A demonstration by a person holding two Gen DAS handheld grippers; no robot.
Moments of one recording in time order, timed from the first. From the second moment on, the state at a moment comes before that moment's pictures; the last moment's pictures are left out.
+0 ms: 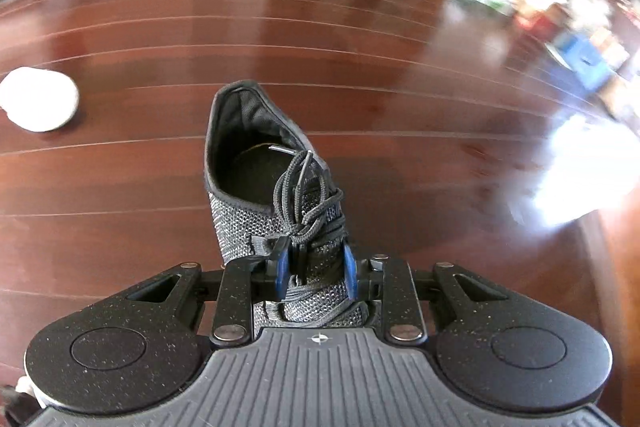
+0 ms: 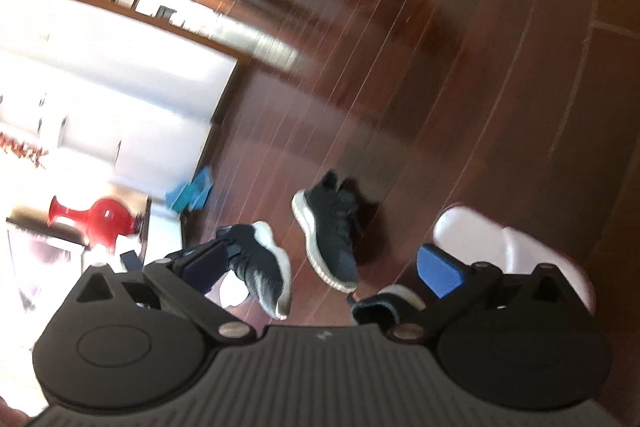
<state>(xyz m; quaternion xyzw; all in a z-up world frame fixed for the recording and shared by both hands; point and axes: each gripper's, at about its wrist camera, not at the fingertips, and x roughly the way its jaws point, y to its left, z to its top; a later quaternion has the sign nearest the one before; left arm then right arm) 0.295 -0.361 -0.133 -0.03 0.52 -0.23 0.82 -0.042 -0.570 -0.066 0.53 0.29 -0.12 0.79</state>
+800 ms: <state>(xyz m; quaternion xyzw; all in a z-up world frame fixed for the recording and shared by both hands) -0.024 -0.632 -0.250 0.14 0.56 -0.48 0.66 -0.207 -0.607 -0.075 0.50 0.28 -0.36 0.74</state>
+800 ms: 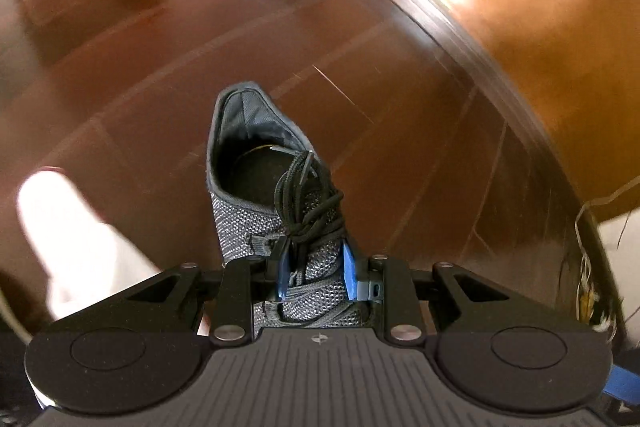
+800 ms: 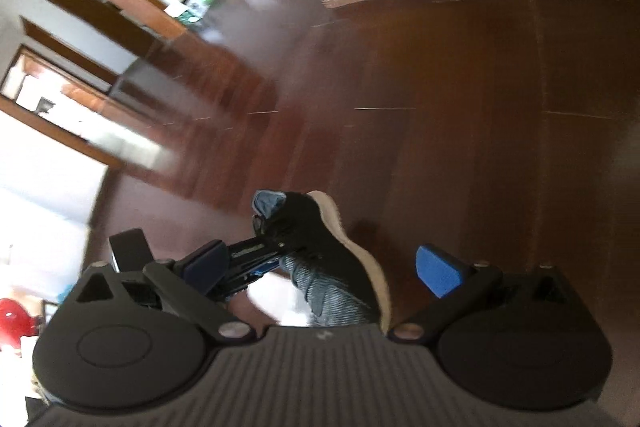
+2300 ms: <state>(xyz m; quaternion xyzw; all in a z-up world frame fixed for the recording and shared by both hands) -0.008 -0.526 -0.307 0.04 0.65 -0.34 0.67 -0.036 -0.645 -0.295 -0.02 0.72 0.14 0.68</state>
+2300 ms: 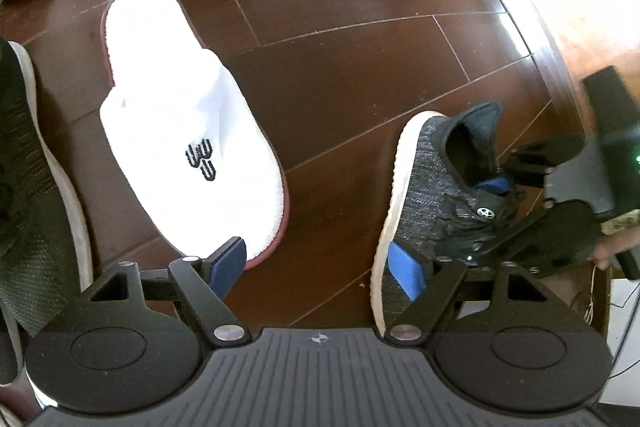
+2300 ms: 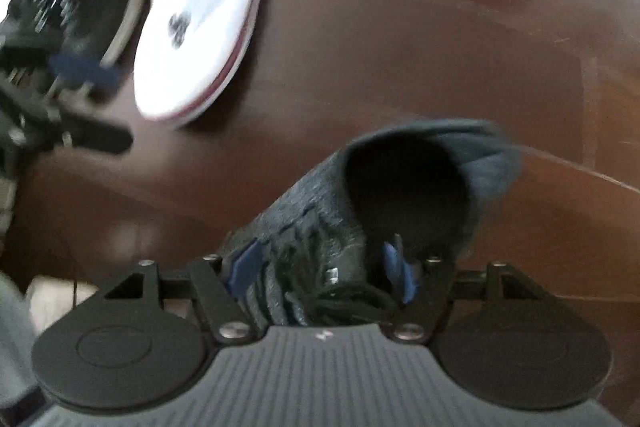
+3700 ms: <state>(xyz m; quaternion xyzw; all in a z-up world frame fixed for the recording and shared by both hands) 0.089 -0.431 -0.279 -0.10 0.64 -0.26 0.71 0.085 -0.623 -0.313 -0.46 0.66 0.29 0.53</state>
